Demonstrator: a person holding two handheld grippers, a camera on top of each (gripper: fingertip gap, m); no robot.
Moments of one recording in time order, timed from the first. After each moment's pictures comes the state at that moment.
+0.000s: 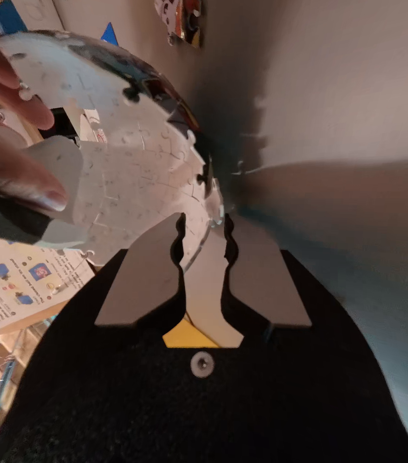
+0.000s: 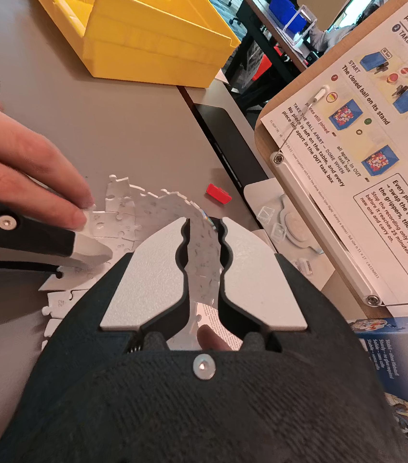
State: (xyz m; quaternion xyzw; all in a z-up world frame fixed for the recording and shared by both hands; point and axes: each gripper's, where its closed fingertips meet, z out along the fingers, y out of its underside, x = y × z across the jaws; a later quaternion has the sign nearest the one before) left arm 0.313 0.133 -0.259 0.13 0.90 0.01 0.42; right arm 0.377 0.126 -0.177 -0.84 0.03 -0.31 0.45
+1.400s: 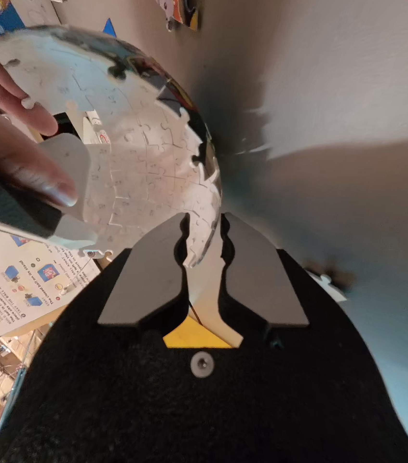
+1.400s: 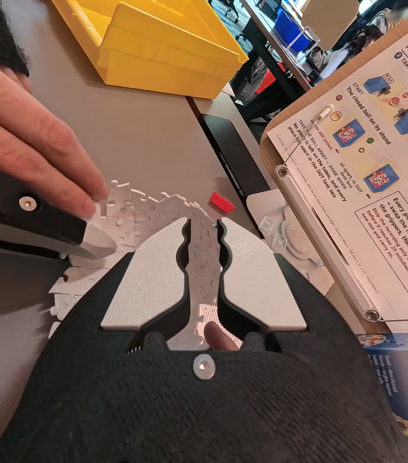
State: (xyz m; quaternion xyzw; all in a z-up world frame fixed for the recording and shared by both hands) left arm 0.314 0.140 -0.252 0.15 0.89 0.01 0.42; right arm 0.371 0.133 -0.175 -0.84 0.00 -0.31 0.45
